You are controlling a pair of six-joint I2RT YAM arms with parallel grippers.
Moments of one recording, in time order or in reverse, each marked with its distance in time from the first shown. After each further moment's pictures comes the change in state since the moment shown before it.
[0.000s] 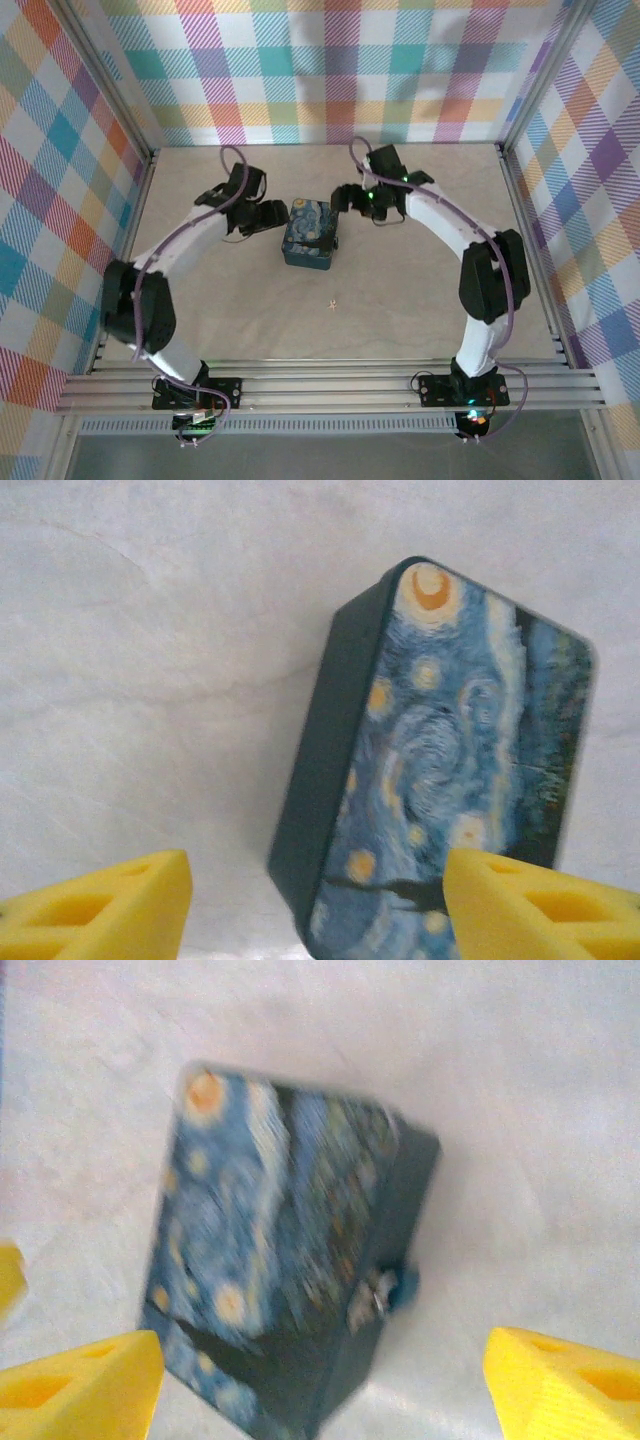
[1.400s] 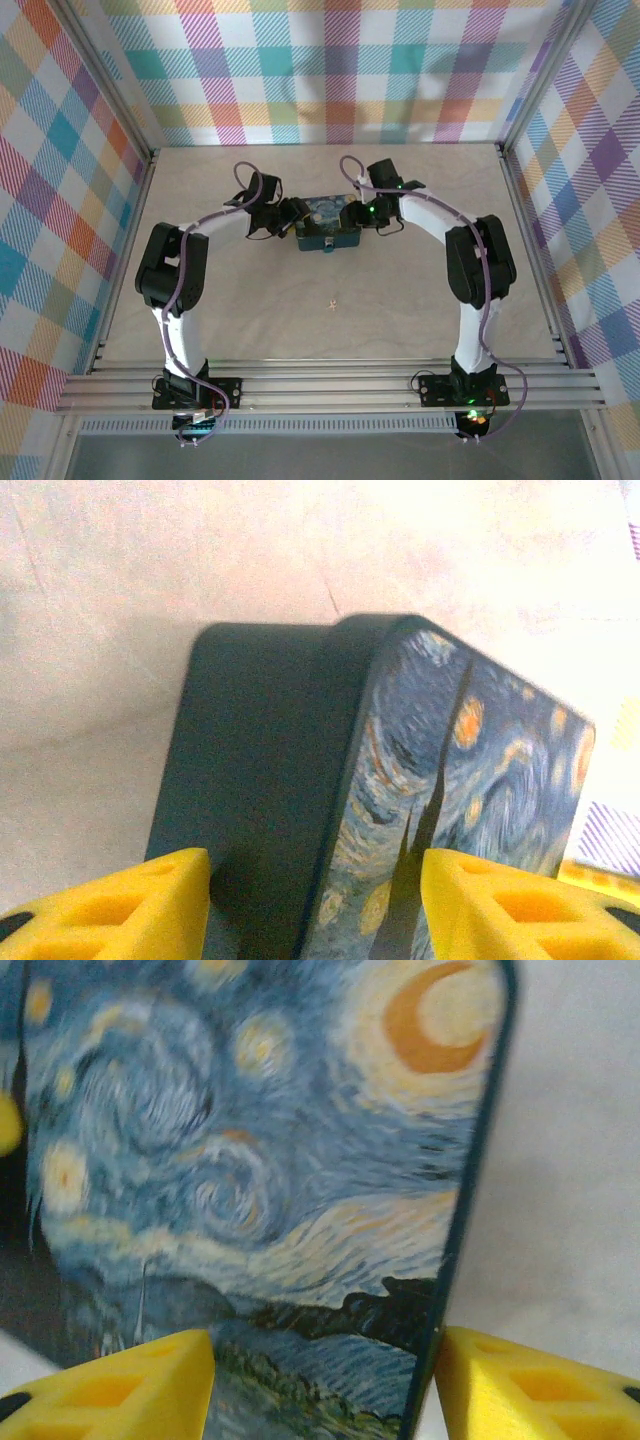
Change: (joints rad) left arm 0.001 0.349 0.040 0.409 0.252 -0.355; right arm -0.030 0.072 -0.159 0.089 -0.019 -0.218
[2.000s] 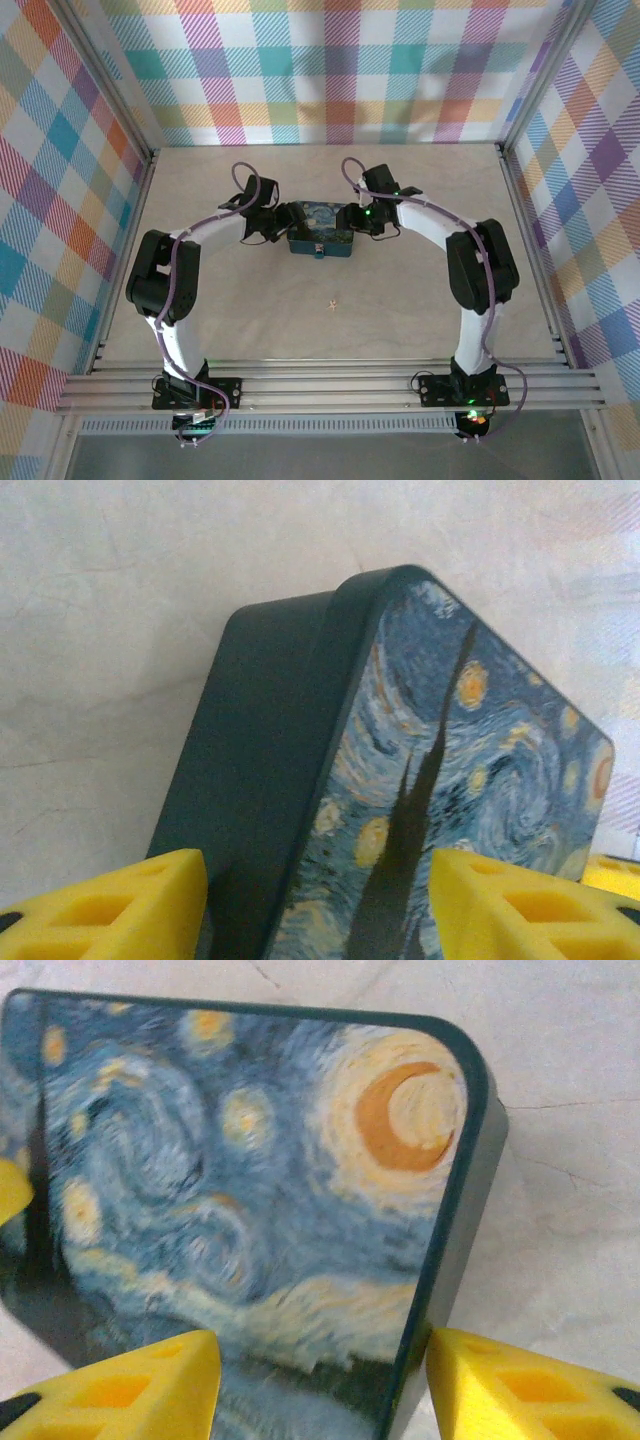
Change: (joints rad) left arm 0.001 -0.076 -0.060 -0.068 -0.039 0.100; right arm 0.027 -0.002 -0.028 0.049 -0.002 0.201
